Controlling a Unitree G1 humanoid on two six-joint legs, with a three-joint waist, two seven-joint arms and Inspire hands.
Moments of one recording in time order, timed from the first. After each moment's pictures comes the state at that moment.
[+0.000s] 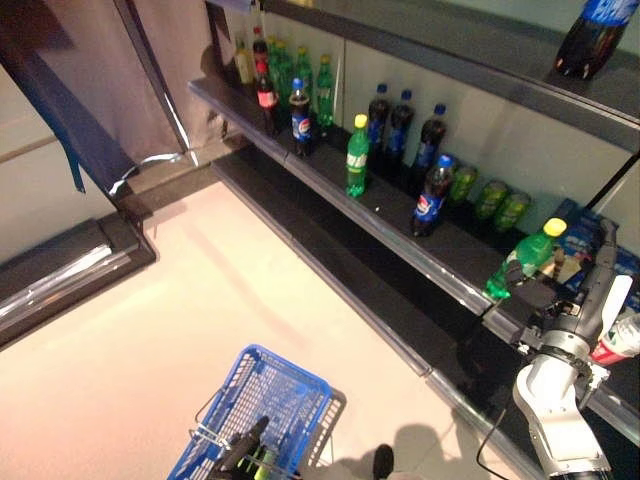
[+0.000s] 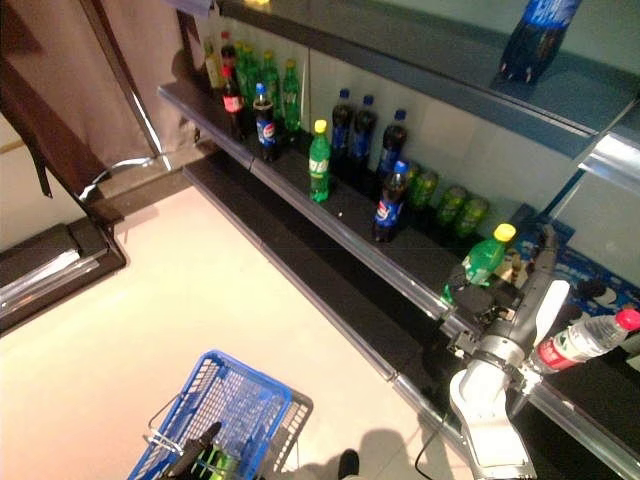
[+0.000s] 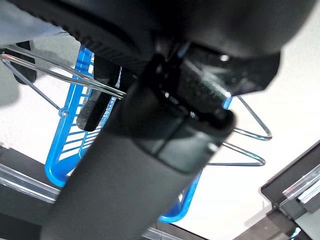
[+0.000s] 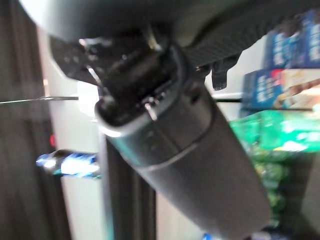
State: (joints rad) left arm 0.10 0.13 0.03 0.95 -1.10 -0.03 -0.15; right arm -0.04 -0.44 -0.03 0.02 0.12 -0.10 -0.82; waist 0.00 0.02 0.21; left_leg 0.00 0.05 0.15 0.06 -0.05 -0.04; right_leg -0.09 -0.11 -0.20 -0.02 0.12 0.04
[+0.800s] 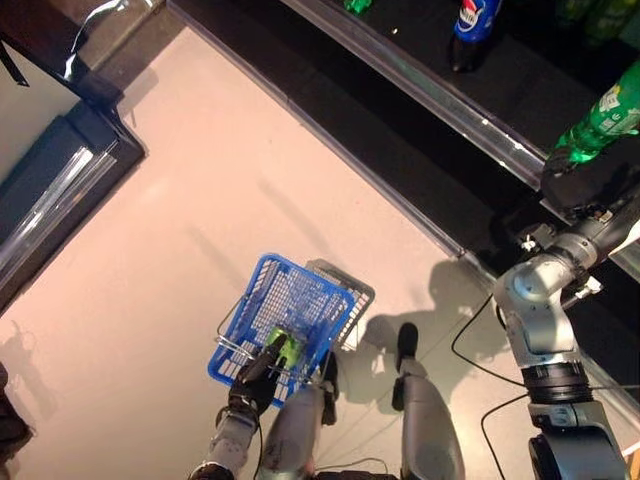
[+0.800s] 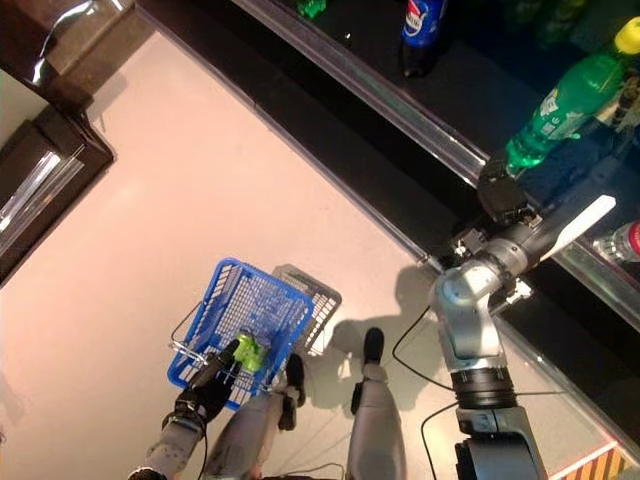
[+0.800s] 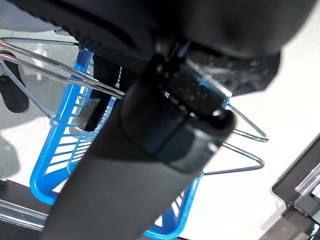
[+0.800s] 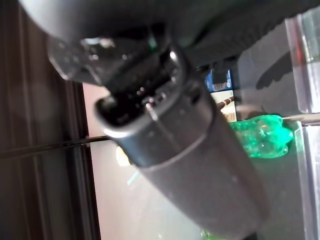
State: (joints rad) left arm -0.09 0.13 -0.07 0.88 -1.24 -0.06 -0.15; right arm -0.47 -0.47 -0.02 0.09 0.20 -0.08 -1.04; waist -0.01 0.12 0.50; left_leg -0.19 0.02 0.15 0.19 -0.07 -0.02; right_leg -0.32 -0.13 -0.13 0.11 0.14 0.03
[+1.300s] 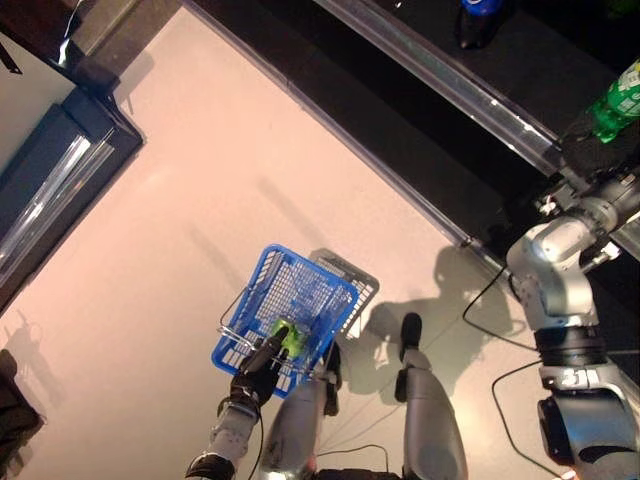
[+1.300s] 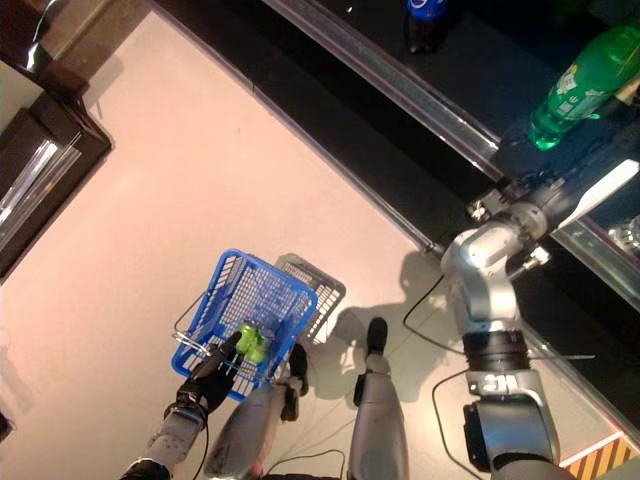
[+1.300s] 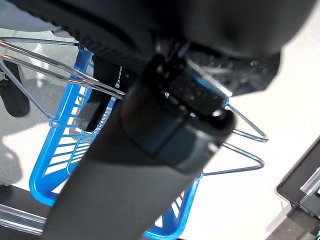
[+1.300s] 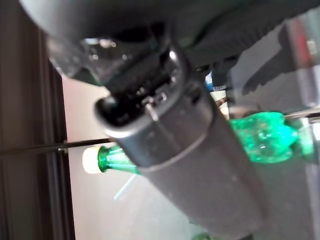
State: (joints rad) left arm -0.13 0.13 -0.07 0.88 -1.24 -0.04 -0.15; right arm -0.71 -0.57 -0.02 0.26 0.28 -0.02 -1.04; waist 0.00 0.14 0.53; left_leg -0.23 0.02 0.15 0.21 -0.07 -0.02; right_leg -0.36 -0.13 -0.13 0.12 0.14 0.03
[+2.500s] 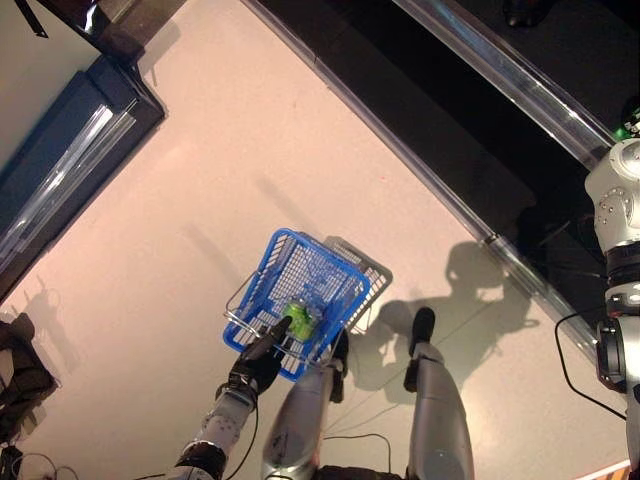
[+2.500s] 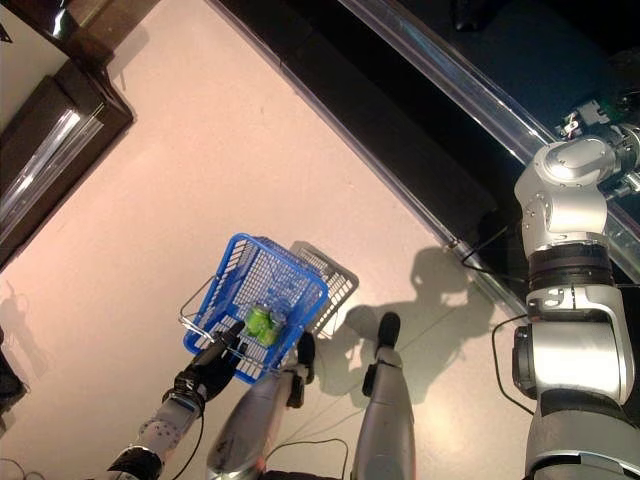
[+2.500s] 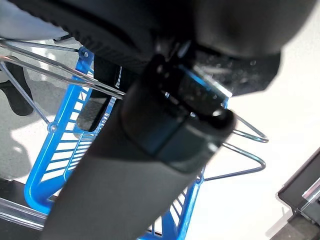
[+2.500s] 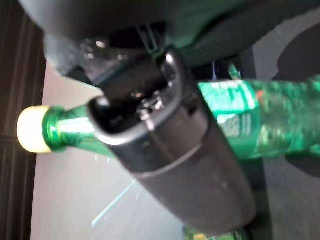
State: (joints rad) left arm -0.15 0.21 -0.11 0.81 -1.28 0.06 -0.16; right arm -1.07 -0.80 0.08 0.70 0.48 0.02 -1.04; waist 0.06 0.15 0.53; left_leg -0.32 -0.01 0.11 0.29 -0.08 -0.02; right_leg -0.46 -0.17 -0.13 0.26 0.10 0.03
